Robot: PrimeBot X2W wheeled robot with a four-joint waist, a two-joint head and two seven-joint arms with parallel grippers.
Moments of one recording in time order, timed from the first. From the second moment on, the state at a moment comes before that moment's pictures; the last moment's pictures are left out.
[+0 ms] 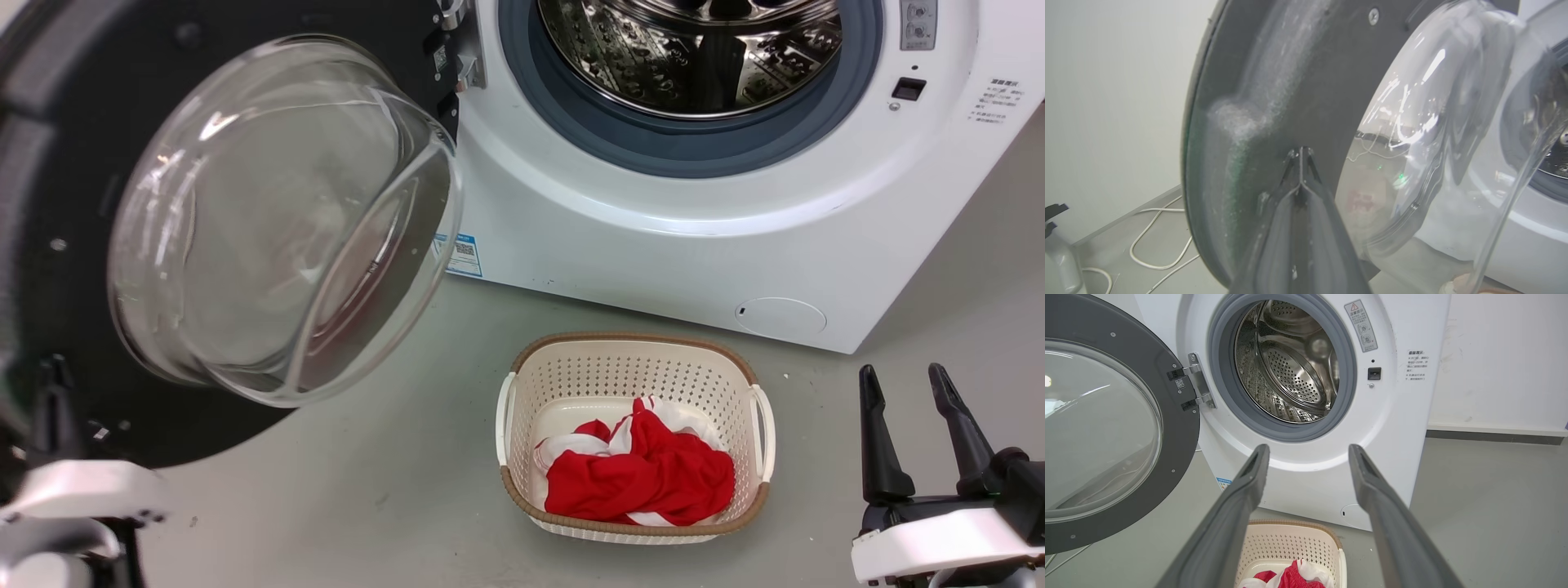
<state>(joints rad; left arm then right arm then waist) -0.07 0.39 0.05 0.15 -0.47 0.25 -0.26 0.07 -0.05 -0.08 -0.08 0.15 0.13 -0.16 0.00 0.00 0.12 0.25</state>
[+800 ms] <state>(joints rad) -0.11 0.36 0.23 0.27 -0.35 0.14 -0.26 0.05 -0.05 -0.08 -0.05 0.14 0.13 -0.16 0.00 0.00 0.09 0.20</state>
